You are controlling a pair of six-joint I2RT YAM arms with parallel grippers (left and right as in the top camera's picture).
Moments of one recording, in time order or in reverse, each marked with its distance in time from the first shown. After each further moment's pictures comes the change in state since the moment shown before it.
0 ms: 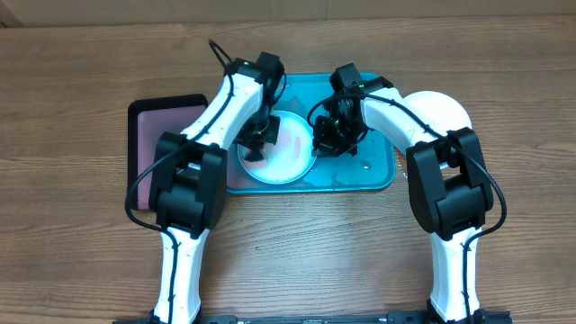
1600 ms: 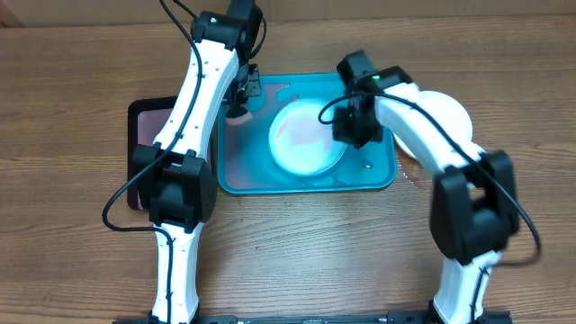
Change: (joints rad) left arm 0.072 0.021 0.424 -0.199 -0.164 -0.270; right arm 0.011 -0.228 0.003 -0.142 0.483 -0.034
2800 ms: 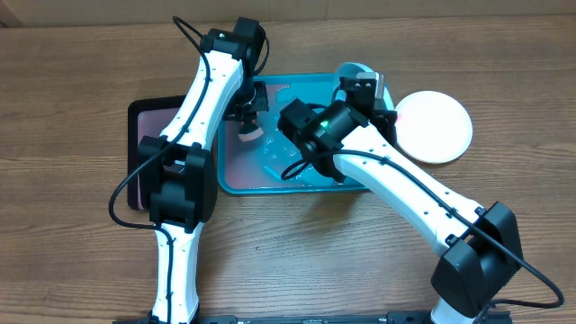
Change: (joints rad) left arm -0.002 0.000 -0.164 0.108 0.123 0.000; right arm 0.352 -0.156 0.001 -0.454 1.166 0.523
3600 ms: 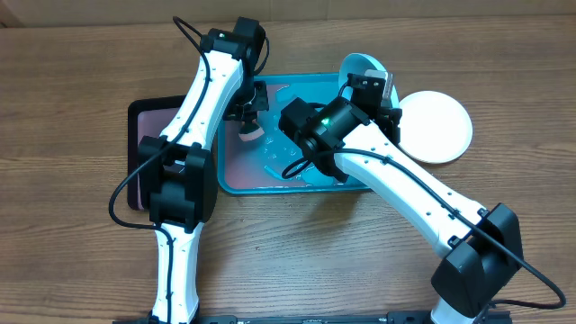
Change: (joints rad) left arm 0.000 0.000 0.000 0.002 0.005 0.000; right arm 0.000 0.000 0.034 -0.031 0.019 0.110
